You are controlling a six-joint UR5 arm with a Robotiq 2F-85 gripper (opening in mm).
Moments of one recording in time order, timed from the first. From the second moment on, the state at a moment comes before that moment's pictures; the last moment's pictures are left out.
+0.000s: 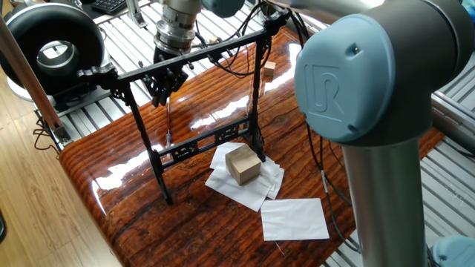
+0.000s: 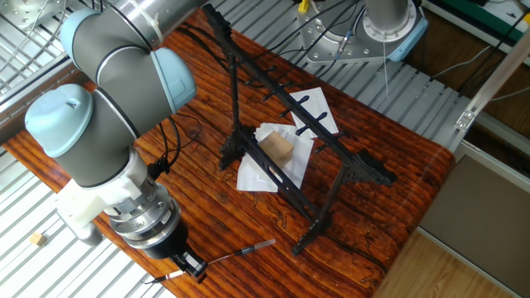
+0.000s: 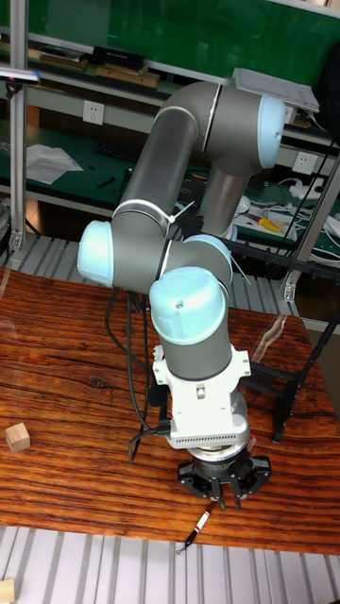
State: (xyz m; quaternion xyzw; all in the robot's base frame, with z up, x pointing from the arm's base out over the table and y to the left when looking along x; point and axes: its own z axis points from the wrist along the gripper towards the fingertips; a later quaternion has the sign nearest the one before) arm 0.726 0.151 0.025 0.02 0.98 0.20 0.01
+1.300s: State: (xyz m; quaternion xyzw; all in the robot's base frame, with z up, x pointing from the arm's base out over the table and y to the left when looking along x) arm 0.732 0.140 0.013 0.01 0.98 0.18 0.03
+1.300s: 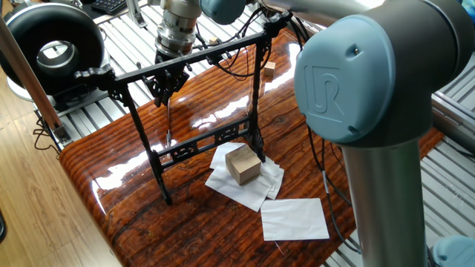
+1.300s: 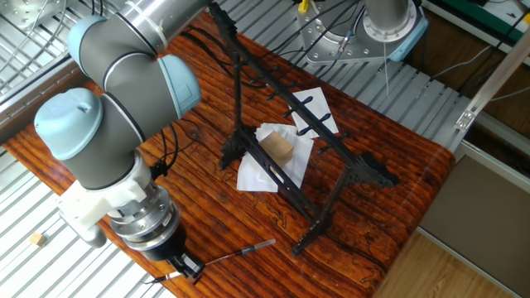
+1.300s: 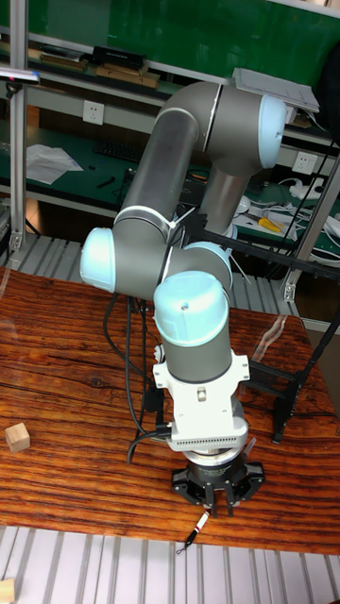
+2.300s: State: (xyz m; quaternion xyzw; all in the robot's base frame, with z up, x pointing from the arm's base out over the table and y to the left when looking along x) arm 0.730 0.129 0.009 -0.01 0.99 0.16 0.03
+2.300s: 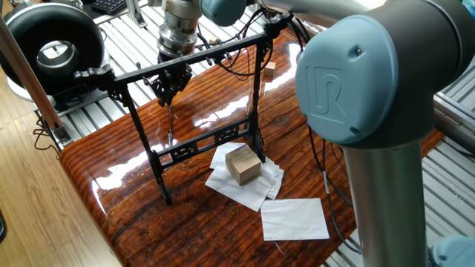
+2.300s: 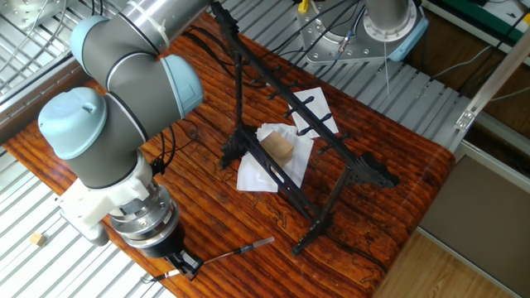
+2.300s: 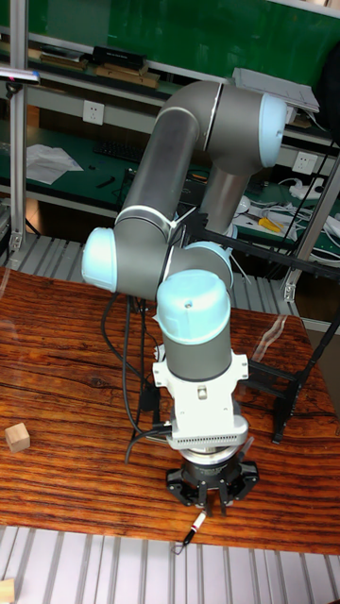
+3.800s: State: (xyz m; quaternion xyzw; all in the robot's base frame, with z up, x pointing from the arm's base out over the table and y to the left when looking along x) arm 0.725 0.097 0.006 -0.05 0.99 0.10 0.03
